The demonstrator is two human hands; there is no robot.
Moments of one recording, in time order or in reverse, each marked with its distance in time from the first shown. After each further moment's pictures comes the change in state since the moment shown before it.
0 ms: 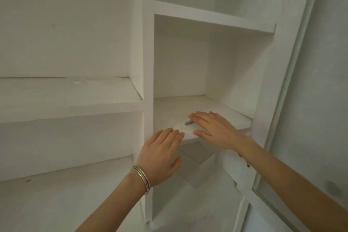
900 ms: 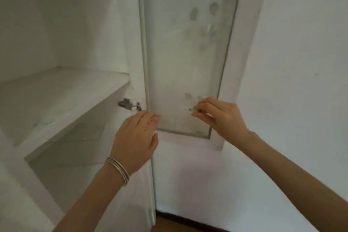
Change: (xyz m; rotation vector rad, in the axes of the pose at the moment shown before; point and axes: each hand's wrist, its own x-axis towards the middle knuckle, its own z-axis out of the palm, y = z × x) left_hand 0.026 0.109 0.028 -0.602 0.181 0.597; right_hand -0.250 -0.114 -0.079 -0.445 0.488 0.566
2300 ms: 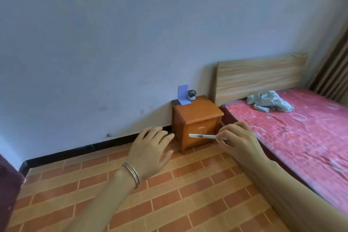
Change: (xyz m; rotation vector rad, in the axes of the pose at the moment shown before) left_hand -0.345 1.036 -0.303 -1.231 0.120 1.916; right_hand -0.518 -0.658 -0.864 -1.812 -0.337 1.452
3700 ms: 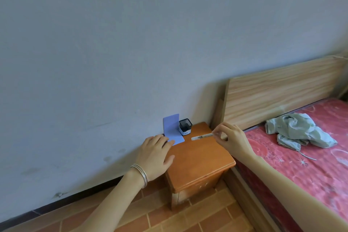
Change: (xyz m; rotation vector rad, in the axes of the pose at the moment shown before) left_hand 0.567 -0.244 0.391 -0.174 -0.154 -0.041; right_hand 0.242 0.573 0.393 0.120 -0.195 0.391
